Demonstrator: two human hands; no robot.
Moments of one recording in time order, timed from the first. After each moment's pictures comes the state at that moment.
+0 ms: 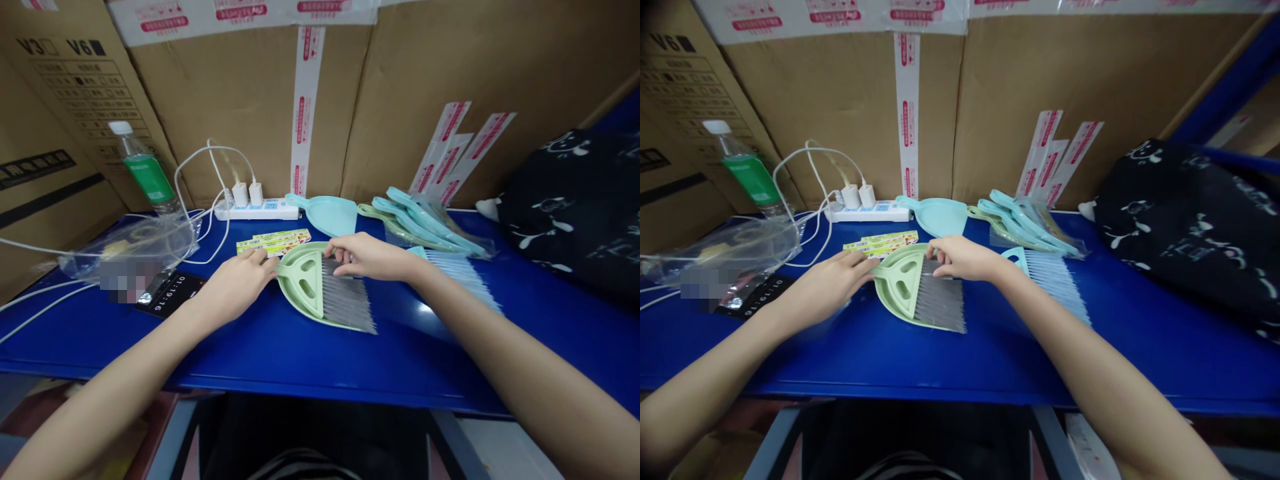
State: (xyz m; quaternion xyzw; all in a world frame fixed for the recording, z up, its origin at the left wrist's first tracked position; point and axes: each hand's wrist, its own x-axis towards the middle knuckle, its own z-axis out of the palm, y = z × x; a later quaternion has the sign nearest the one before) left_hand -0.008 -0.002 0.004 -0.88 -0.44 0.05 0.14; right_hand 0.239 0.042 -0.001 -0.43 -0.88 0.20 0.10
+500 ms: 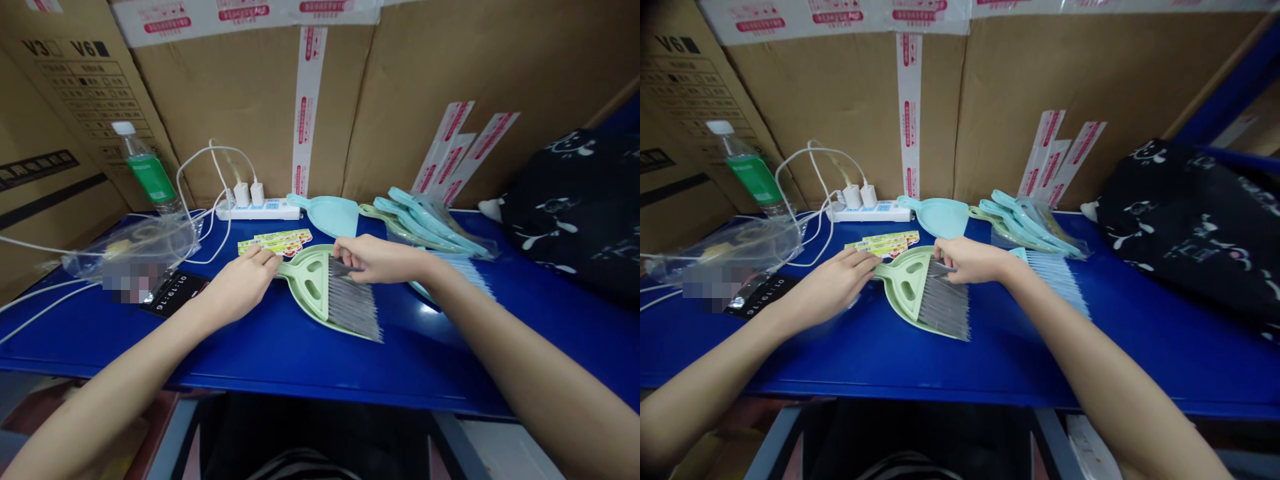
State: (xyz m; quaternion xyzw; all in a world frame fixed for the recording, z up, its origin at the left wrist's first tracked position) left_hand -0.013 0.005 -0.007 -0.91 -0.39 -0.02 0.14; right_hand 0.239 0.034 0.009 -0.45 -0.88 0.18 0.01
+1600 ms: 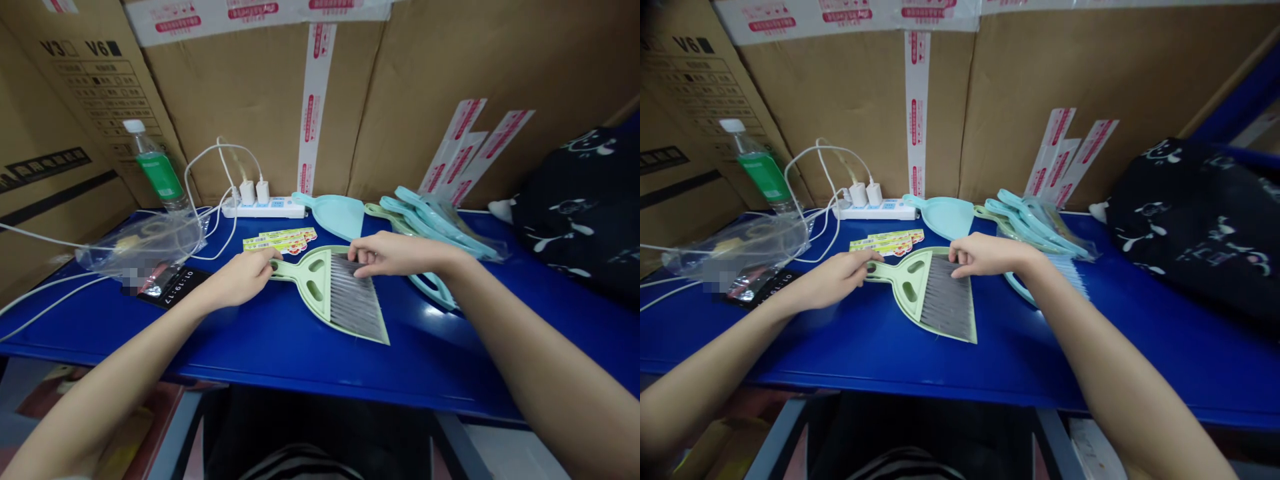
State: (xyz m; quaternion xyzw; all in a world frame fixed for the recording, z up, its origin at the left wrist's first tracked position) left_hand -0.017 0.008 0.008 -0.84 -0.52 -0.05 -0.13; right_hand 0.251 0.036 0.022 -0.47 -0.85 0.22 -0.04
